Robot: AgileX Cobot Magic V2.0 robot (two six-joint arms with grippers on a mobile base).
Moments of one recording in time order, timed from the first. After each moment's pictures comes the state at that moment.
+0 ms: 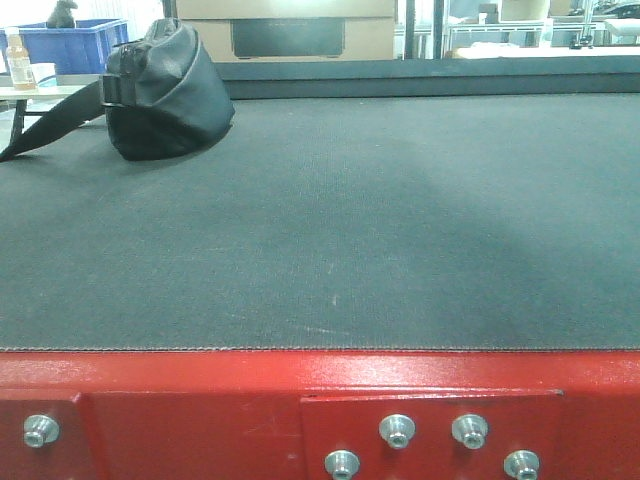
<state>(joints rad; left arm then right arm) -0.68 1.43 -1.71 0.80 1.04 -0.77 0.47 1.37 -1.65 -0.44 1.01 0.60</state>
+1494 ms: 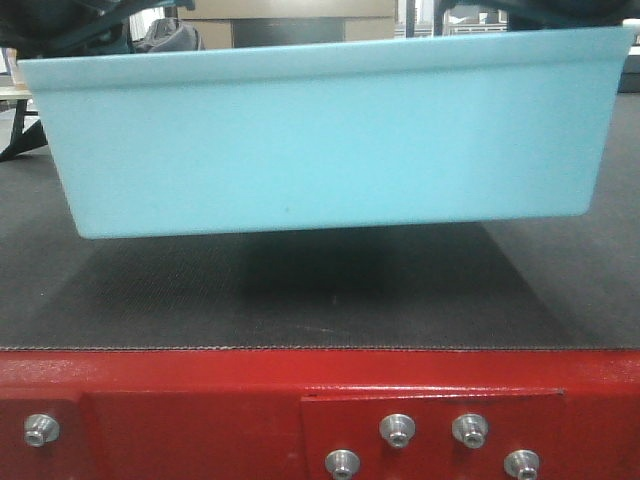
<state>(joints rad) -0.50 1.49 -1.09 0.59 0.47 -0.94 0.40 1.52 -1.14 -0.58 0.60 0.92</state>
